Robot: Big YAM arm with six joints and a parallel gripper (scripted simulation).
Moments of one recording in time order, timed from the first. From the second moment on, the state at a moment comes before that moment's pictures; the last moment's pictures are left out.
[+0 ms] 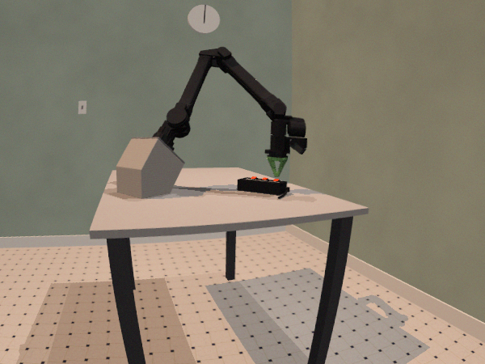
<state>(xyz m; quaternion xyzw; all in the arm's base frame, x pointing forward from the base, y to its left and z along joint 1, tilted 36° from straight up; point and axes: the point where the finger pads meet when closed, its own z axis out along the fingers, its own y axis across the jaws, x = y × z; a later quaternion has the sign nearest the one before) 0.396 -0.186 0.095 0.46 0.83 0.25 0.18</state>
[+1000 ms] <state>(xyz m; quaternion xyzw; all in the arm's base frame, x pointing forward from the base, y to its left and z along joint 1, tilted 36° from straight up) 0.398 -0.186 0.093 0.46 0.83 0.25 0.18</state>
